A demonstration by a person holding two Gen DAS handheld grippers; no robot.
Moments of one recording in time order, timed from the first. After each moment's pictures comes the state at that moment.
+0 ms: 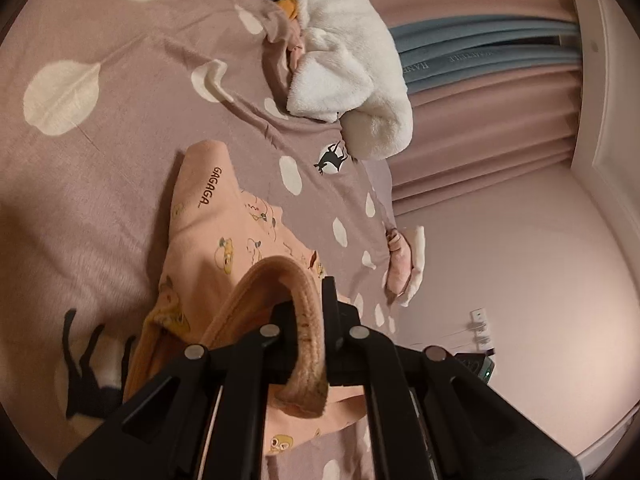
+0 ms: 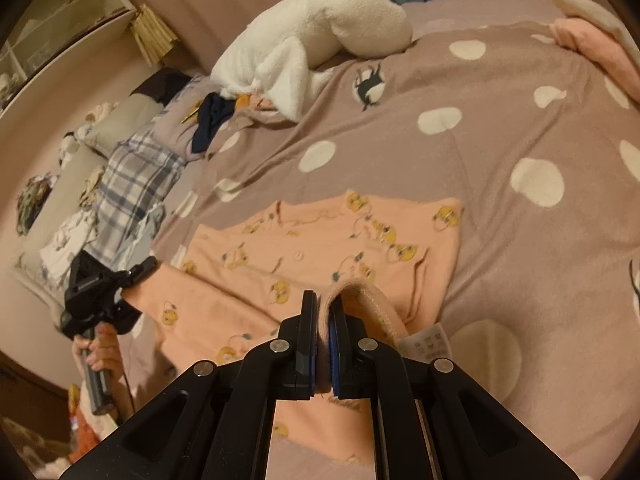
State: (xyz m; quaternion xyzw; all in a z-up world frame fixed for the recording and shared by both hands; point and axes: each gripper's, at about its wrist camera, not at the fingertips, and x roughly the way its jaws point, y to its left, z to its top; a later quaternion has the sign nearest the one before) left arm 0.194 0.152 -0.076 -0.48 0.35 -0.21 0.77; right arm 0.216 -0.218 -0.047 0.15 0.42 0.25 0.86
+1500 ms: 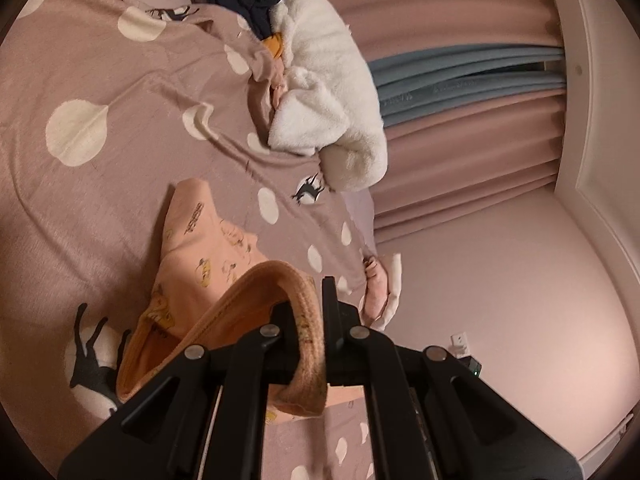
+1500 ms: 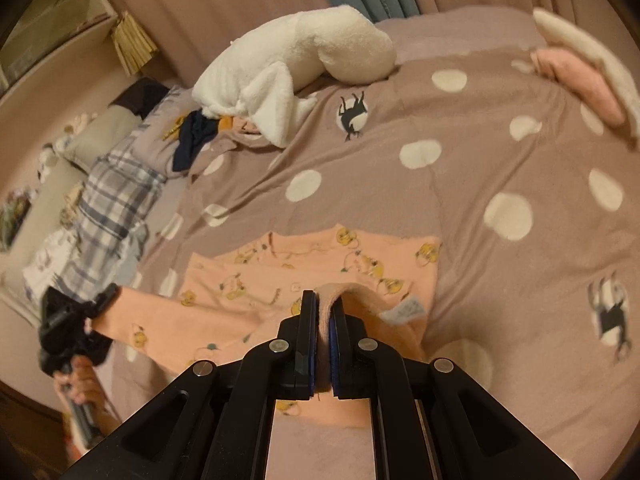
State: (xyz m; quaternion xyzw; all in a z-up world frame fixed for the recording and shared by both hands) left arm 0.170 0.174 -0.048 -0.51 0.30 -0.21 0.77; right arm 0.215 -0.213 -0.013 0.16 0.42 0.20 0.87
